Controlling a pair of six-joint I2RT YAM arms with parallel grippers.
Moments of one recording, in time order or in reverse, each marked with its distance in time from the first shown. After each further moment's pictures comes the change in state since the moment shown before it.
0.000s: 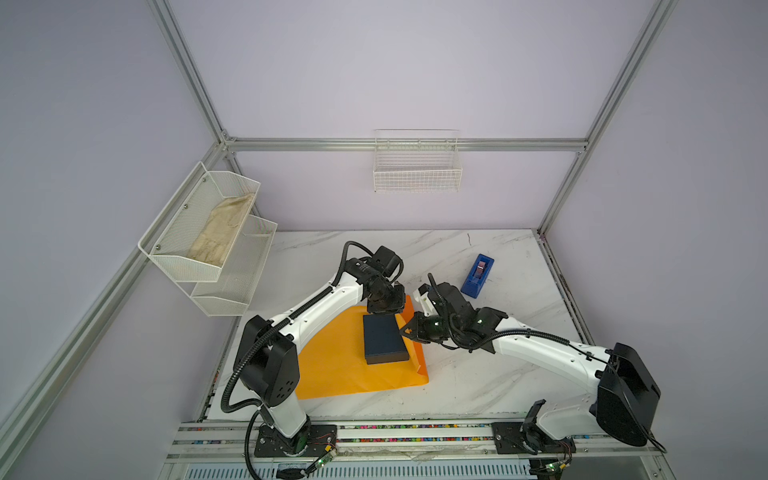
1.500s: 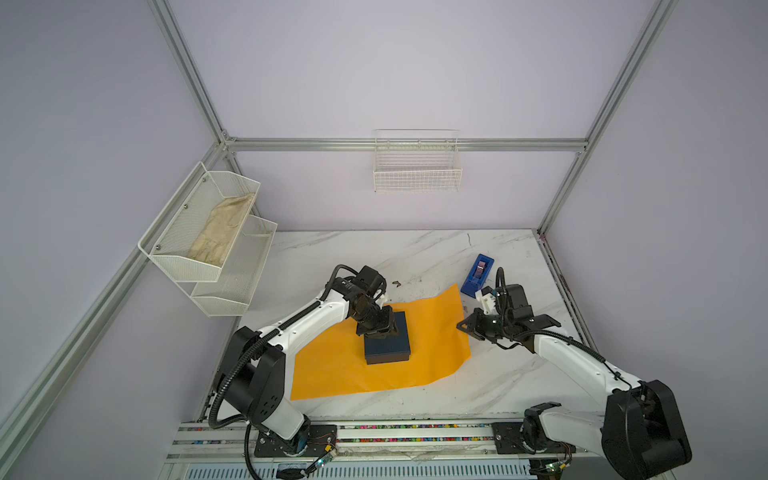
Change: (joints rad) left arm 0.061 -0.126 -0.259 0.064 0.227 0.025; right arm -0.533 -0.208 -0.267 -0.082 -0.204 -0.244
